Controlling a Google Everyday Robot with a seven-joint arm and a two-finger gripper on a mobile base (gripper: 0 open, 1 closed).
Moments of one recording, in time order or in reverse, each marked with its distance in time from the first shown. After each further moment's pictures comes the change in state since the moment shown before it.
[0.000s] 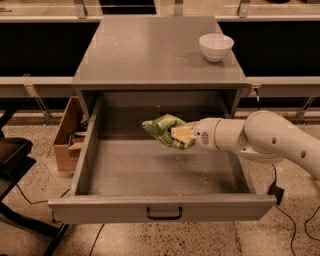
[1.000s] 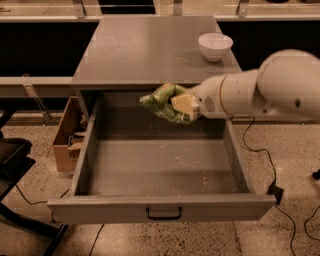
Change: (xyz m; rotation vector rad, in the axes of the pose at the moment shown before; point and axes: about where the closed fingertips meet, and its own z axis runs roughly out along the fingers) arm -0.104 0.062 -0.066 0.112 0.089 -0.214
